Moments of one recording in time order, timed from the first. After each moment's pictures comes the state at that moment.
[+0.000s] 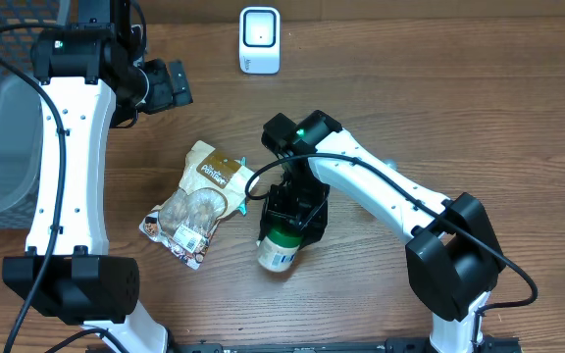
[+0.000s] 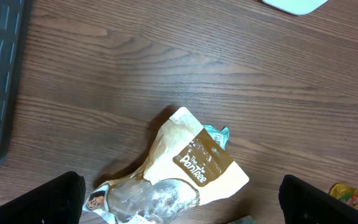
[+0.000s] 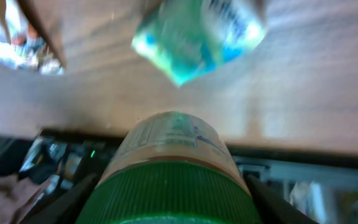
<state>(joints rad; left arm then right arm) -0.01 1.84 2.02 -1.39 0.07 -0.31 0.71 1.99 1.63 -1.41 -0.57 0.80</state>
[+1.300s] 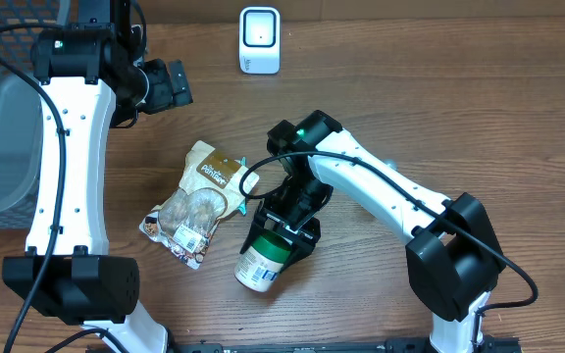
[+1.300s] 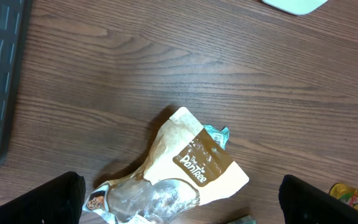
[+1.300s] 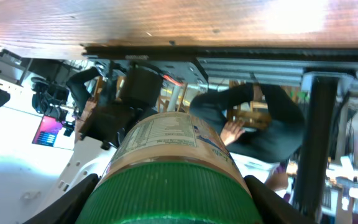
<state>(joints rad) -0.01 1.84 2.02 -1.39 0.07 -0.31 0.71 1.99 1.63 -1.51 -0.93 0.80</state>
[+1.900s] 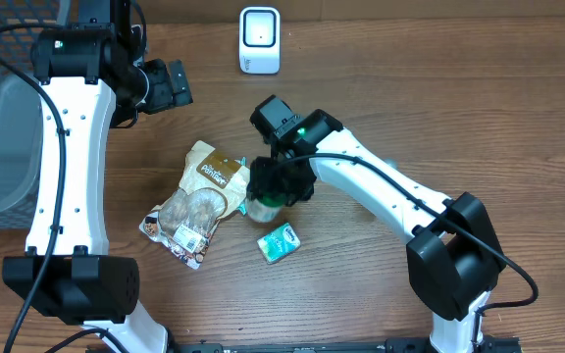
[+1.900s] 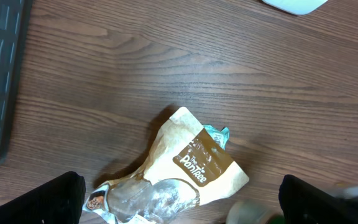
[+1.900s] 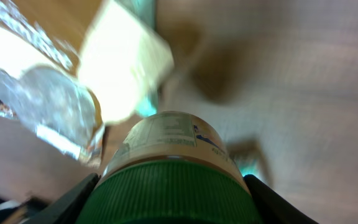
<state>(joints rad) -0.01 1.84 2.02 -1.39 0.07 -0.31 0.70 1.99 1.64 -1.00 -0.28 0.64</state>
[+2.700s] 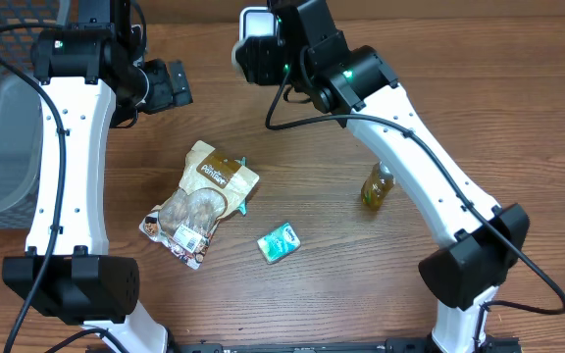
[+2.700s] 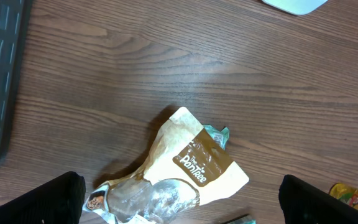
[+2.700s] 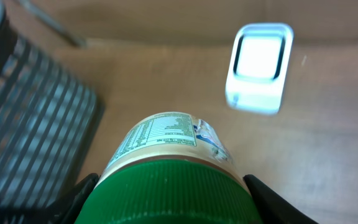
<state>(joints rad) -0.01 1.84 2.02 -1.39 0.07 -0.31 0.57 2.01 2.06 -0.70 -0.03 0.47</state>
